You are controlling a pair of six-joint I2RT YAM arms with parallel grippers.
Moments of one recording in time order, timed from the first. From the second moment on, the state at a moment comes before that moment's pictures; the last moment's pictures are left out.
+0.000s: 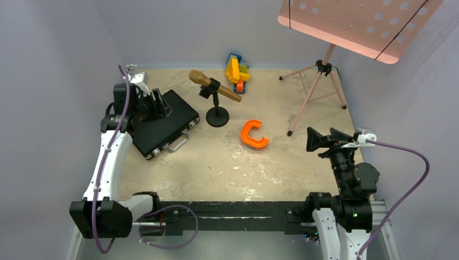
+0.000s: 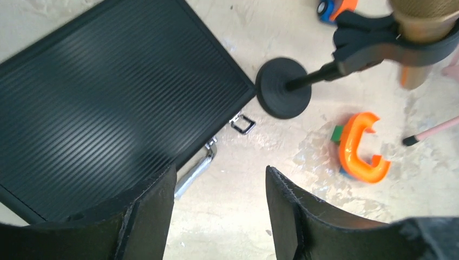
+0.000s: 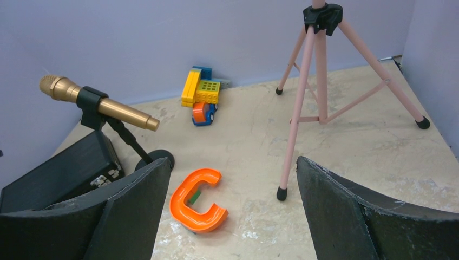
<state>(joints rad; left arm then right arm) 0.07 1.15 1.14 -0.63 0.27 -0.29 -0.03 0.20 0.71 -0.42 -0.12 0.32</state>
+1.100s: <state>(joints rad) -0.28 1.53 1.03 -0.37 0.03 -0.27 -0.03 0.19 0.71 -0.42 -0.12 0.32</state>
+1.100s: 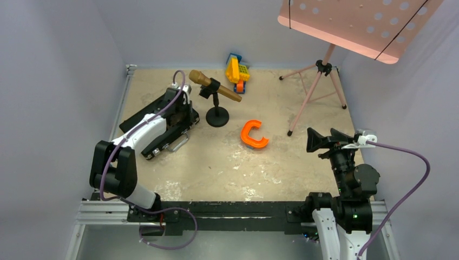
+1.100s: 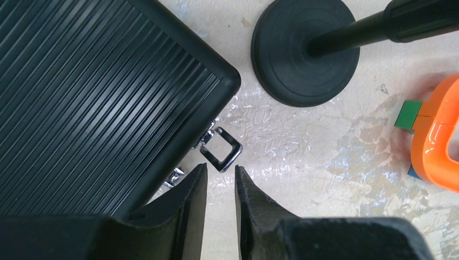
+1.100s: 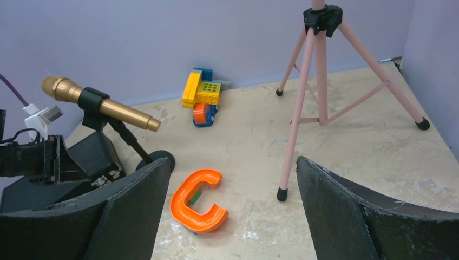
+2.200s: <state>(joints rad) -0.37 1.63 1.04 -0.32 -0.07 -0.30 -0.03 0.18 0.70 -0.42 -0.12 0.32</state>
